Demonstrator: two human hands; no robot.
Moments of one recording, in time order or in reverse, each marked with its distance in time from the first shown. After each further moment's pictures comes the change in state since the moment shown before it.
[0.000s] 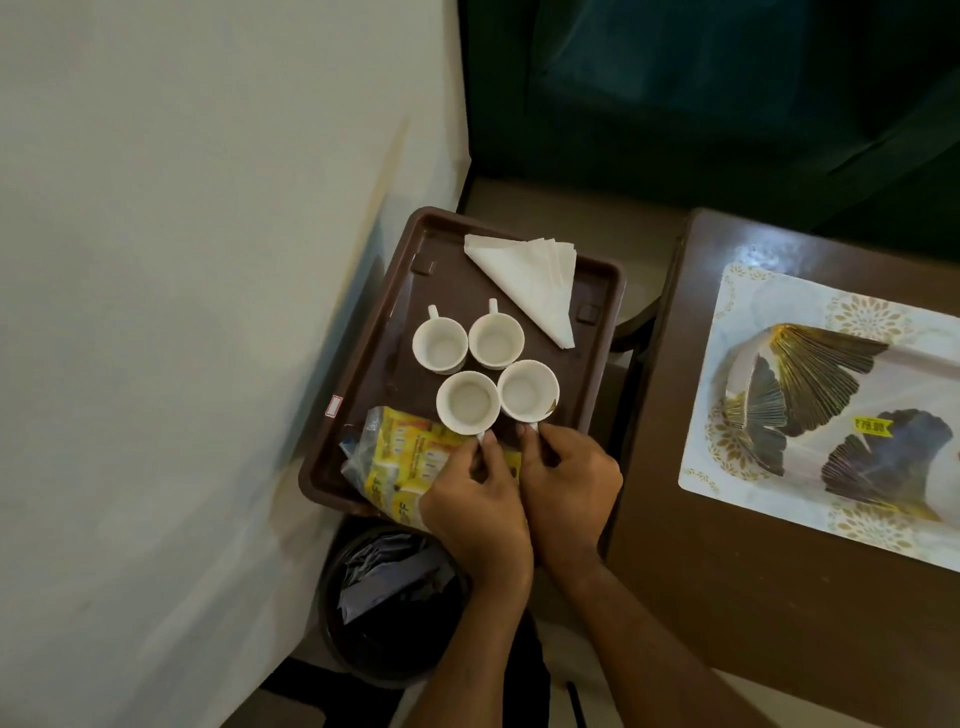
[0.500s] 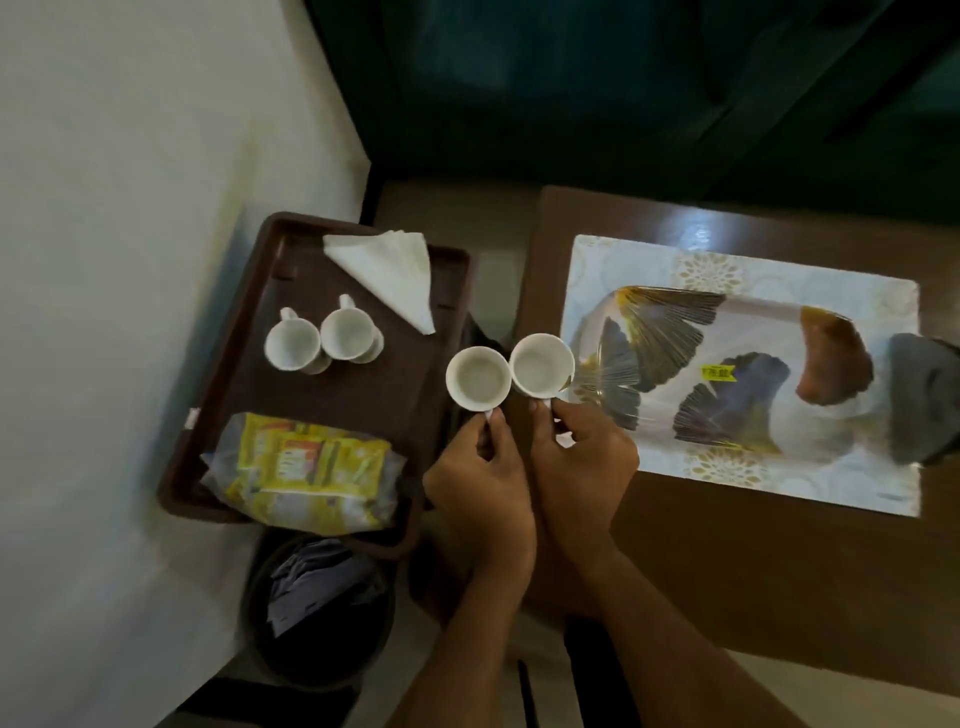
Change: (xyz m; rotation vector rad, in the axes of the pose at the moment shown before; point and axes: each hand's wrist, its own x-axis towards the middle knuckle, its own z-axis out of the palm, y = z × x) left_hand -0.115 0.060 0.076 0.026 -0.145 0.128; right_hand 0.039 0.092 -0.125 0.055 0.184 0.067
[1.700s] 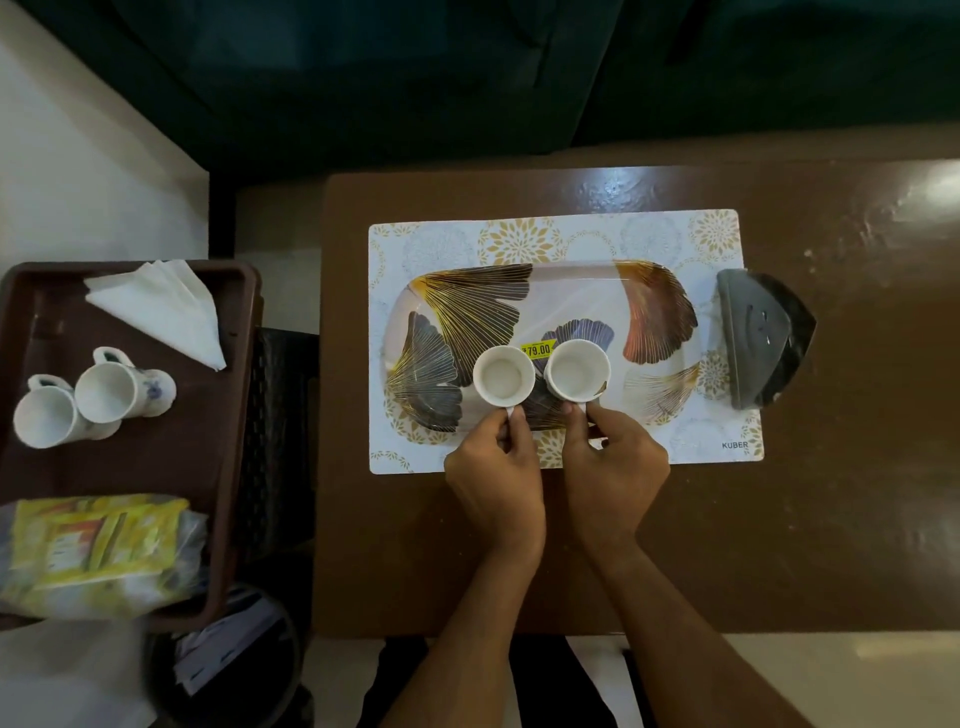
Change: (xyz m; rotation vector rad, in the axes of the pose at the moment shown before) left_hand -0.129 0.047 0.165 0.058 -0.284 0.063; right_hand 0.080 0.174 -0.119 -0.129 0.206 0.264
